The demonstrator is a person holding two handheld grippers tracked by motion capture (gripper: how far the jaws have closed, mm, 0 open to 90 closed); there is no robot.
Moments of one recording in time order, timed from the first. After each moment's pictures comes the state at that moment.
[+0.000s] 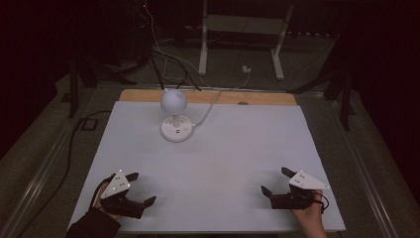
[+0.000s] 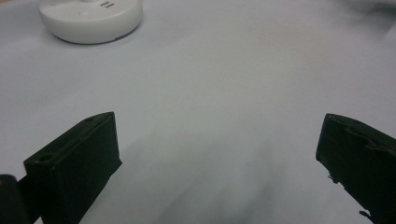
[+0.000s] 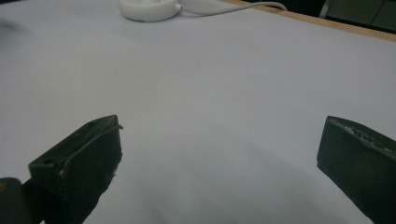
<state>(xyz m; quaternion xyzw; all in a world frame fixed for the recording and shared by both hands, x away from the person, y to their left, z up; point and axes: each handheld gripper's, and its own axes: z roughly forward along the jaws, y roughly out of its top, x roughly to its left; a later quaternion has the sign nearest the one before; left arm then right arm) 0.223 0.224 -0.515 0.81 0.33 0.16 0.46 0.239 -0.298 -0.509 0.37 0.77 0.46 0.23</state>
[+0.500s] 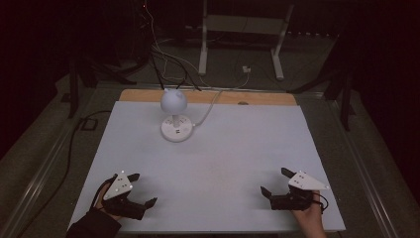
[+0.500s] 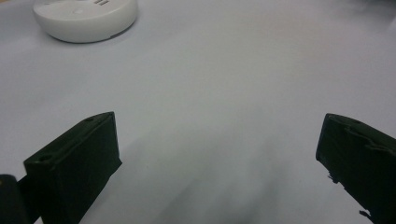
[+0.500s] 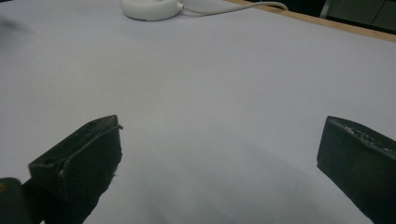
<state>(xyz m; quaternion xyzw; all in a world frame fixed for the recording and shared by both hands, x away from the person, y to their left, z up) 0.222 0.220 -0.516 0.82 0.32 0.16 0.45 0.237 -0.296 -0.507 0.37 0.77 0.46 0.23</state>
